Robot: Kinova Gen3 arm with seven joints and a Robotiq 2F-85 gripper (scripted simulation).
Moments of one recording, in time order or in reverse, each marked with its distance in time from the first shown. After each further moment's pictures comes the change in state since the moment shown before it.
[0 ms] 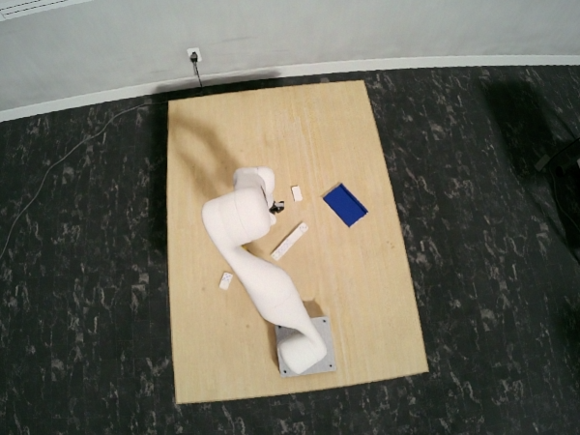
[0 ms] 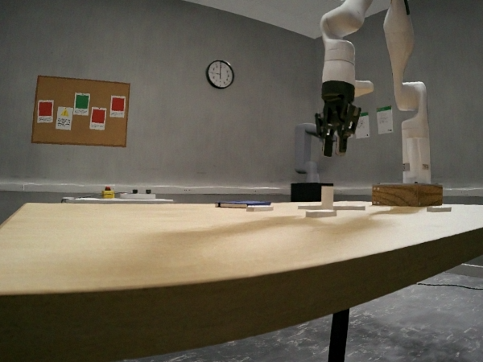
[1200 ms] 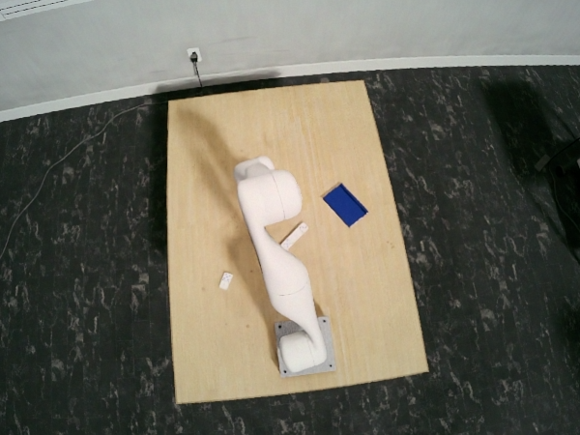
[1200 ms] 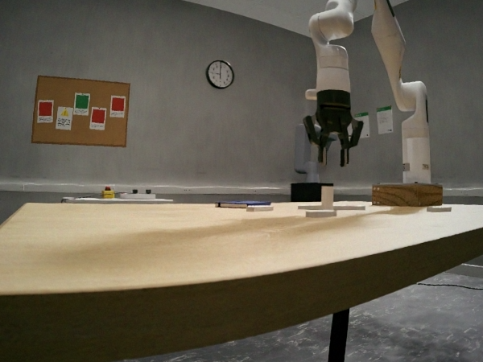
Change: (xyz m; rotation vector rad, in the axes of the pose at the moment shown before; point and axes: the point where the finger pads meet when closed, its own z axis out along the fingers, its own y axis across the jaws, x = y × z) arm -0.001 0.002 0.022 -0.061 0.088 -1.227
